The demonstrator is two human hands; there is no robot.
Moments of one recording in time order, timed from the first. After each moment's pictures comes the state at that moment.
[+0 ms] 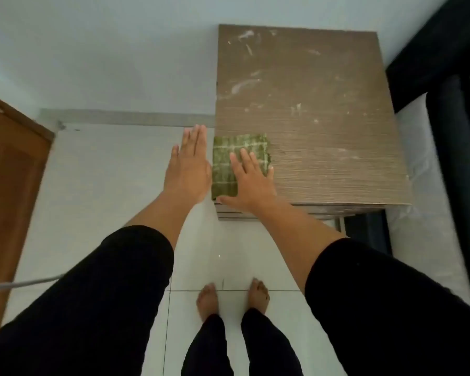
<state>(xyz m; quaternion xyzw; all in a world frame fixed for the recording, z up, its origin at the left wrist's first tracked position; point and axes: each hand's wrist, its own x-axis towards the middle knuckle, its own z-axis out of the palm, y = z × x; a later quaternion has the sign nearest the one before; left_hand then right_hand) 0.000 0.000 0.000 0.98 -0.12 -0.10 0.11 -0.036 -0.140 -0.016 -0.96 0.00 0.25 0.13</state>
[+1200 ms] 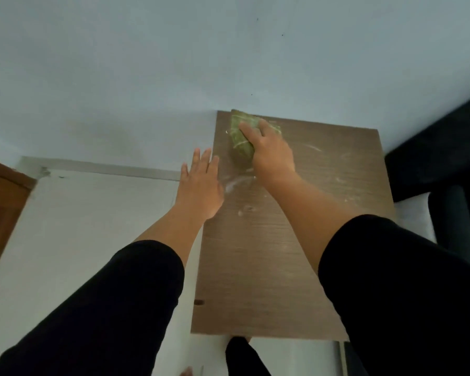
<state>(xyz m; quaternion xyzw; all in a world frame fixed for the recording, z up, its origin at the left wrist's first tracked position) 0.197 -0.069 0.009 0.98 -0.12 -0.13 0.10 0.227 -0.218 0.048 -0.99 0.01 0.04 0.12</state>
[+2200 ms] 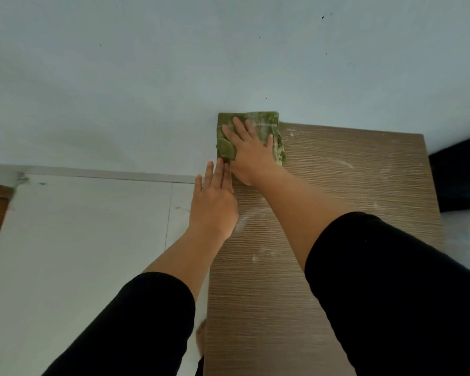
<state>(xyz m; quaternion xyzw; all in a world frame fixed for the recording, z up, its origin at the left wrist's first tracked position) 0.272 -0.094 -0.054 0.97 -0.13 -0.17 0.08 0.344 -0.200 -0.045 -0.97 -0.02 0.19 0.16</state>
